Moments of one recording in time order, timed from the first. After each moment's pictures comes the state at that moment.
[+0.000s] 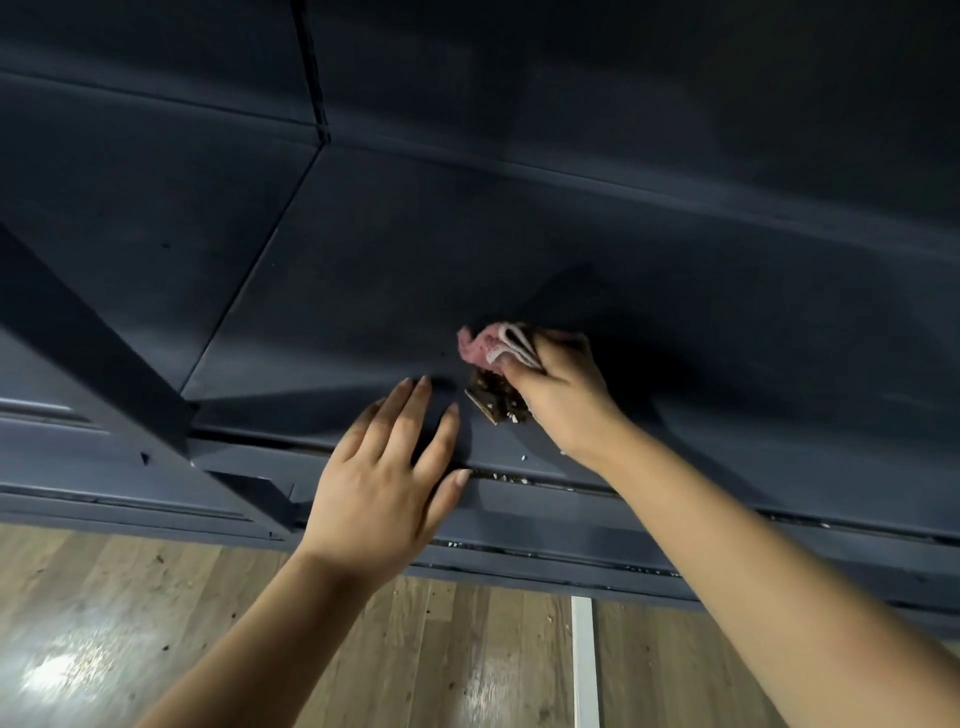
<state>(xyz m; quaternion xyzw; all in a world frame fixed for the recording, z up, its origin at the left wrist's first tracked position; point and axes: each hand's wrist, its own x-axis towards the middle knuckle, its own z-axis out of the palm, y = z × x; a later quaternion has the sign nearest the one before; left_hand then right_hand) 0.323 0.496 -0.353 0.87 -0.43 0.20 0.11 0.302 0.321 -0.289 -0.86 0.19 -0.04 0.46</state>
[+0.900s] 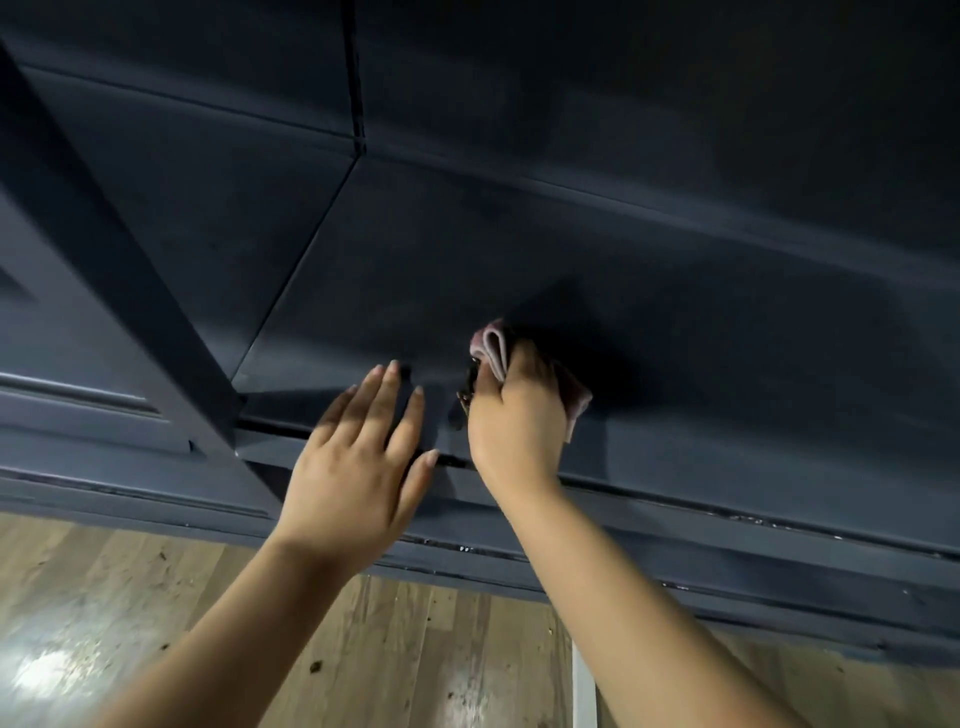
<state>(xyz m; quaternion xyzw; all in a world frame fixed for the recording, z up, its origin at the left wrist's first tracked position) 0.340 0.533 -0.344 0.91 -0.38 0.13 0.08 0.321 0.397 -0.310 -0.88 0.24 -0.36 0.20</state>
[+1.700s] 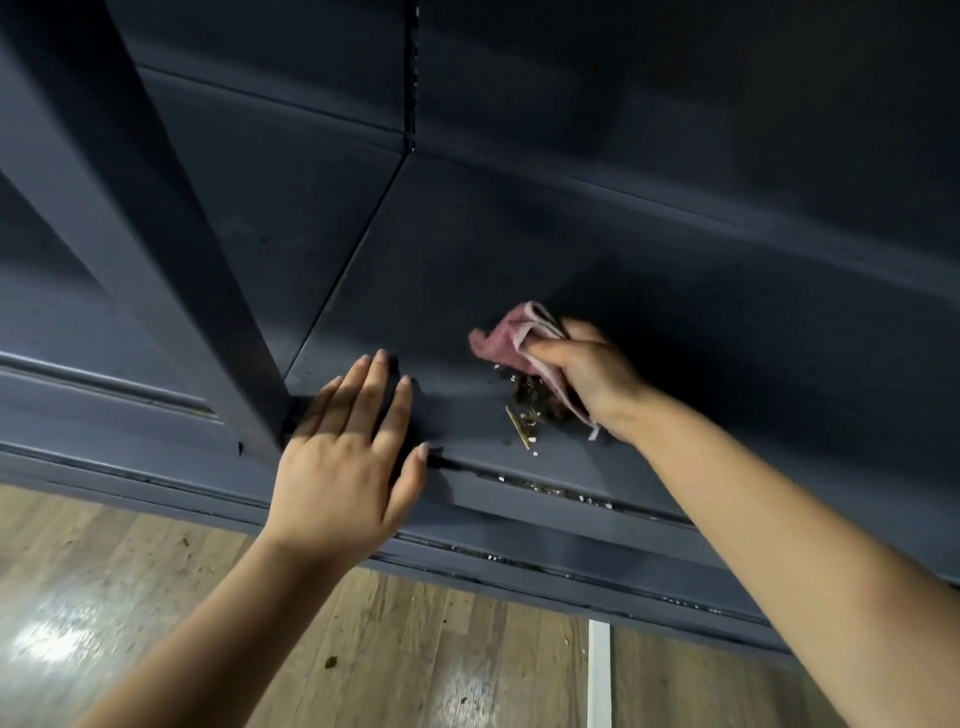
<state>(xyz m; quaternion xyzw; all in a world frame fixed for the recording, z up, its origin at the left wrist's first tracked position) 0.362 0.563 -0.345 0.93 -0.33 0.15 0.09 0.350 0.353 -0.273 -0.75 0.17 0.02 0.64</state>
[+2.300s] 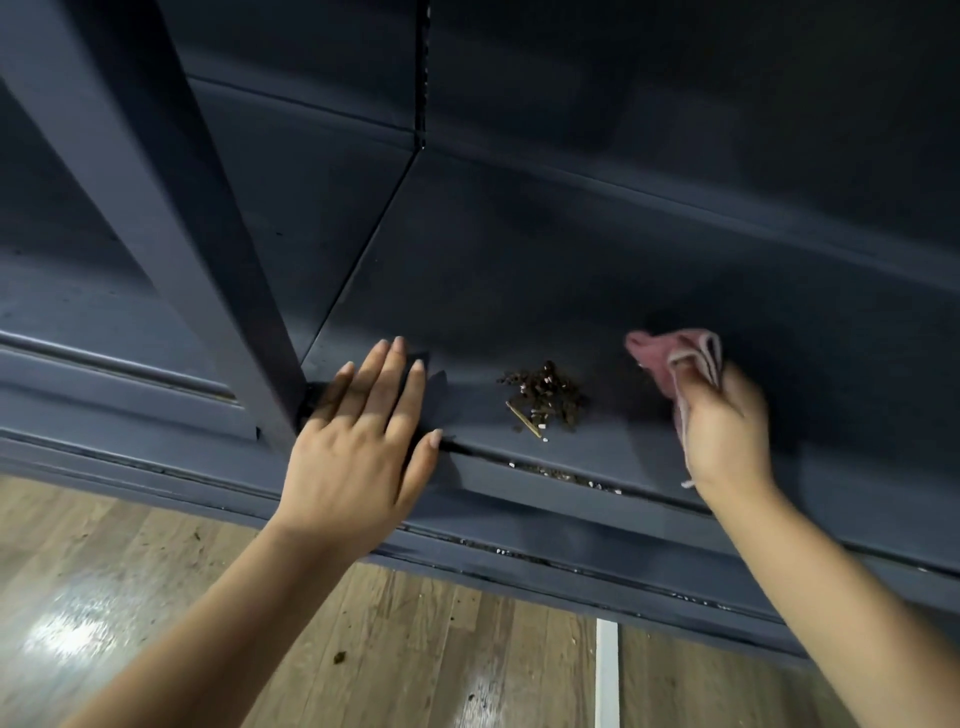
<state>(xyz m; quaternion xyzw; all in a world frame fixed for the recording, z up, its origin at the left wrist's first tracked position) 0.360 0.564 -0.344 0.92 -0.34 0.16 0.08 0.280 0.318 -0.294 -0.76 0.24 -0.24 0.55</state>
